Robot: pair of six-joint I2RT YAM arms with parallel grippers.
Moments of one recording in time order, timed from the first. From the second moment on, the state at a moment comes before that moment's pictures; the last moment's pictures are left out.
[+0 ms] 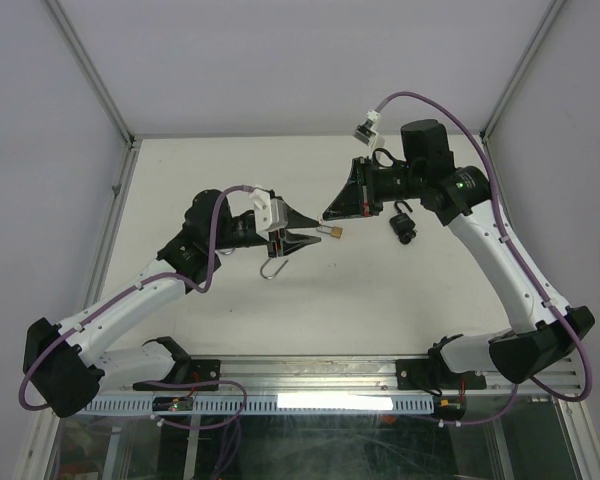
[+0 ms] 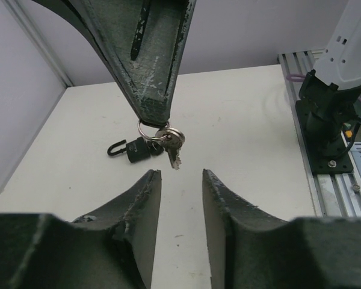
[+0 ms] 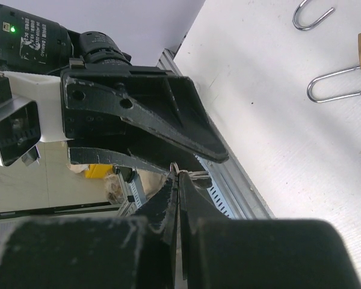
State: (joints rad) left arm -0.71 1.12 0.90 0.24 0.73 0.20; right arm 0.48 1.34 1.55 -0.81 -0.87 0.50
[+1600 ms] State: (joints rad) left arm -0.73 1.11 0.90 0.30 0.68 0.18; right arm 0.48 1.31 1.53 -0.79 -0.87 0.51
